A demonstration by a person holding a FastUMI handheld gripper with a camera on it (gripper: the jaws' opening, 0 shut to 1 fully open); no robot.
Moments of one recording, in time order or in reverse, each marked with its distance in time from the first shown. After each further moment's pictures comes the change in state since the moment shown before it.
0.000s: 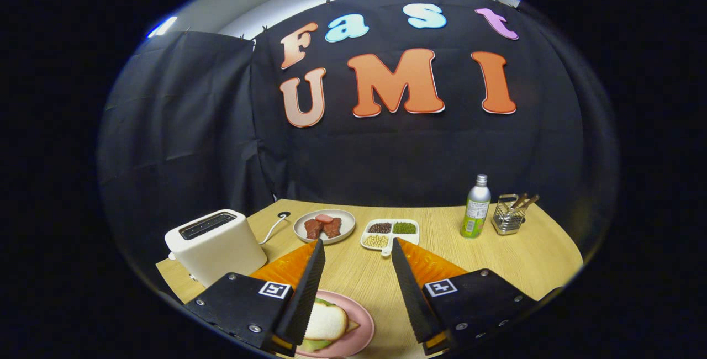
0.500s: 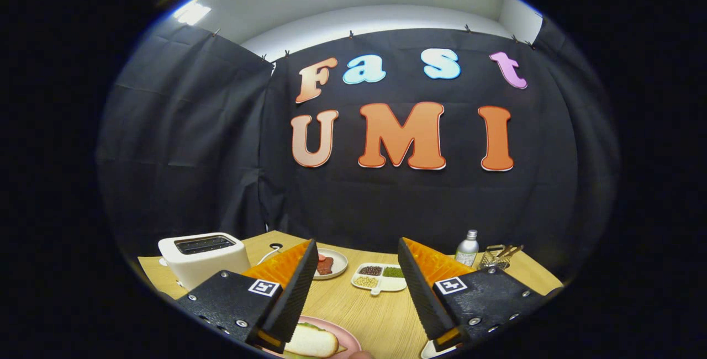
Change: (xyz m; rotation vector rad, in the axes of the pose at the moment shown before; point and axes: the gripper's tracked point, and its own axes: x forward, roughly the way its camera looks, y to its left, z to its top) arm -0.015 0.006 0.067 -0.123 -0.259 -0.048
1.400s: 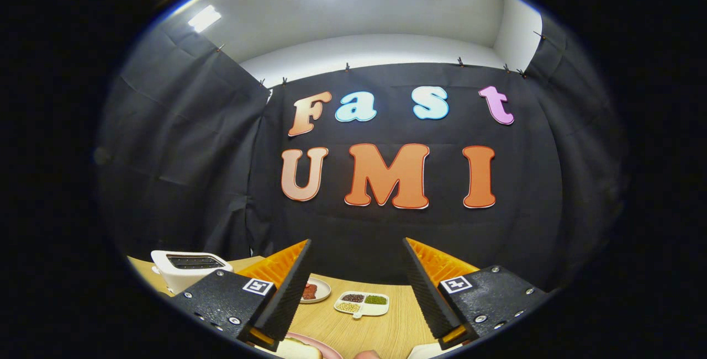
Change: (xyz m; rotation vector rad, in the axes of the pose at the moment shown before) arm -0.012 -0.013 0.043 -0.039 -0.152 -0.056
